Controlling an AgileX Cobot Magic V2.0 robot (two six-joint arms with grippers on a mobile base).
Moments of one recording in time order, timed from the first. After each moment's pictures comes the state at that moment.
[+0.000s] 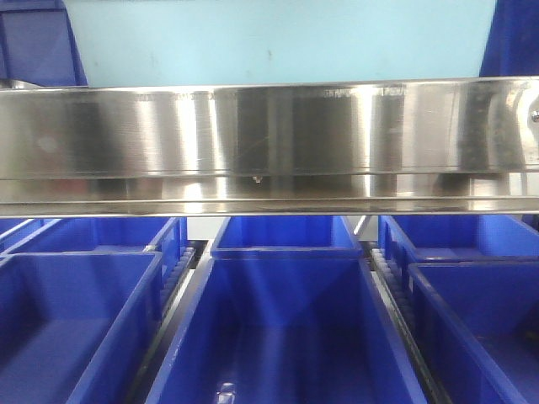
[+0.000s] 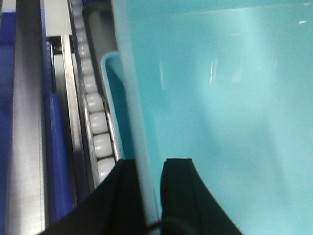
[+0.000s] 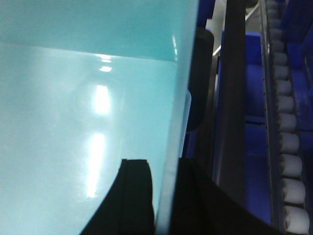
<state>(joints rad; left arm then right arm) -0.42 1.68 -1.90 -0.10 1.06 -0.07 0.31 1.65 -1.91 0.05 1.04 0.08</state>
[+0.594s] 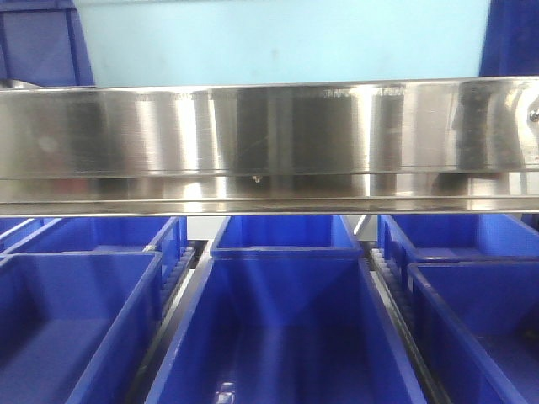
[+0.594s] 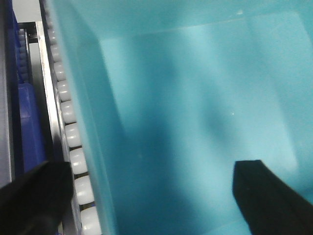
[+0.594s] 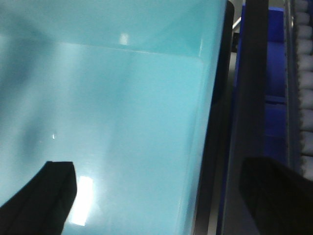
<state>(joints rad) -0.43 1.68 -1.90 -0.14 1.09 -0.06 0.32 1.66 -1.92 0.09 1.13 0.07</state>
